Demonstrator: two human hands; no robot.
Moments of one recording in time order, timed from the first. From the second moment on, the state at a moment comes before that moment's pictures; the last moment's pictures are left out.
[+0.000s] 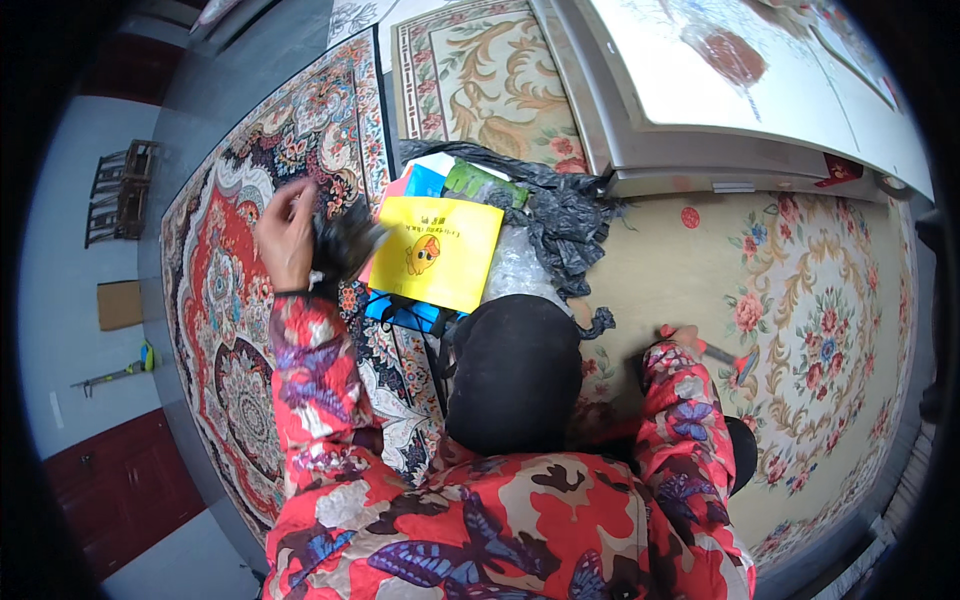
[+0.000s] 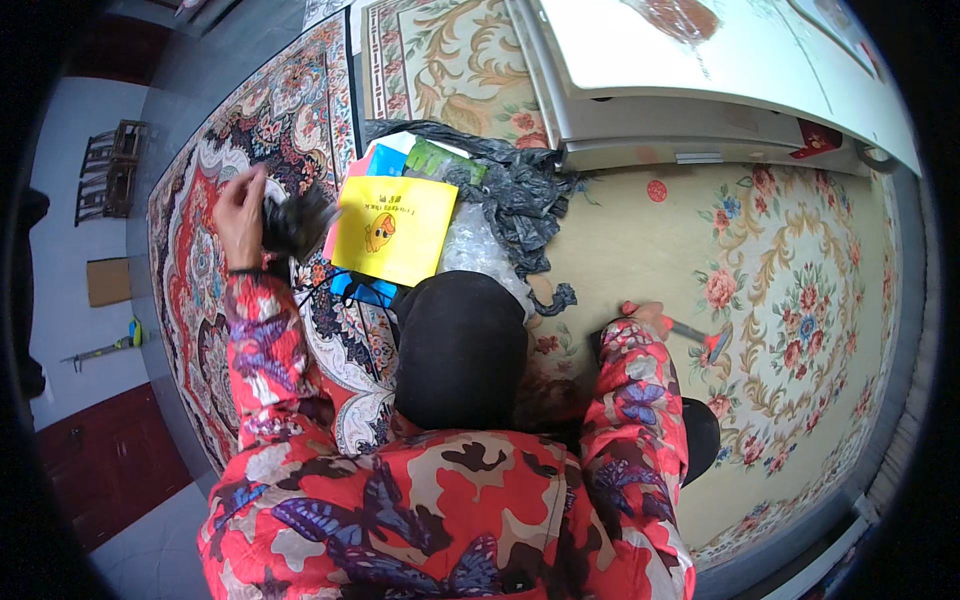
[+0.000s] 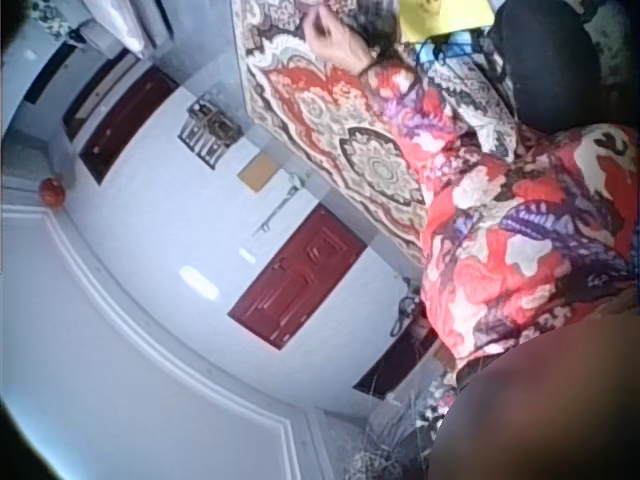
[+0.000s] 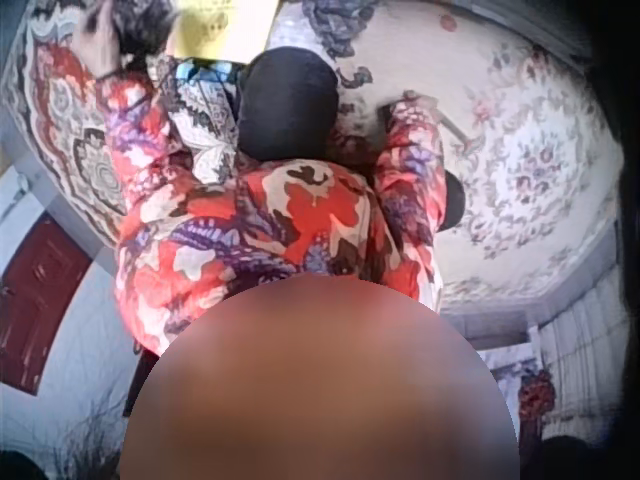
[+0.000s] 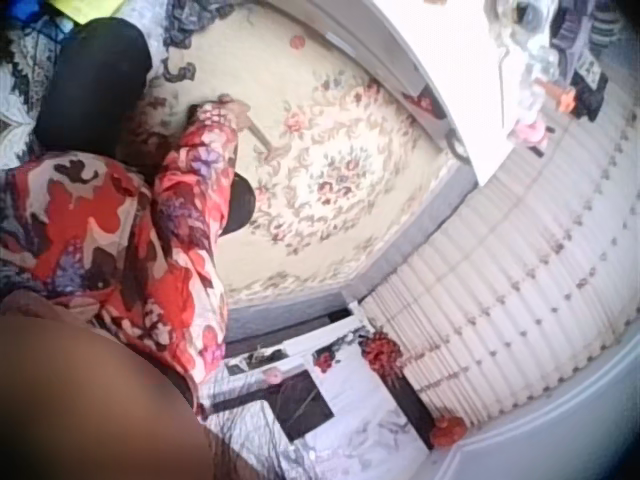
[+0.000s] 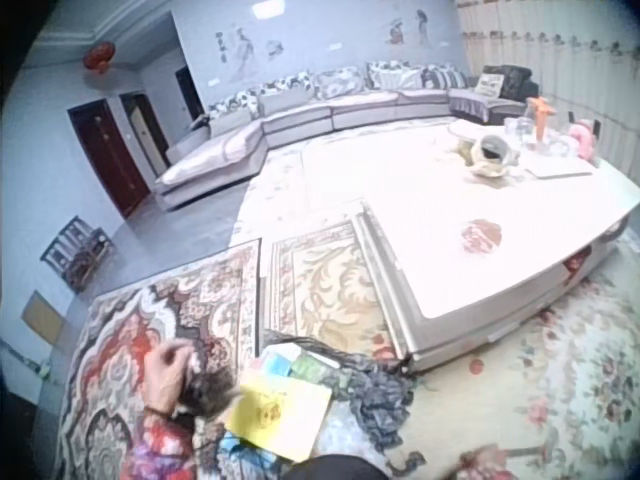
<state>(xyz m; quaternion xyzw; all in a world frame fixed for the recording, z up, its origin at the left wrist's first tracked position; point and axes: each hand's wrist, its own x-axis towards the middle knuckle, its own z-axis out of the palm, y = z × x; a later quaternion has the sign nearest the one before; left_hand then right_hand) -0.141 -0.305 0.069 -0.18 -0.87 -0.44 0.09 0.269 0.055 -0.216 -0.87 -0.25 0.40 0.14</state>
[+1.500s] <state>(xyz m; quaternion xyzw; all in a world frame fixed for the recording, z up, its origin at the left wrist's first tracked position) -0.072 -0.193 0.031 -0.45 -0.83 -0.33 0.04 0.098 0.040 -0.145 -0.20 -0.92 0.34 0.03</state>
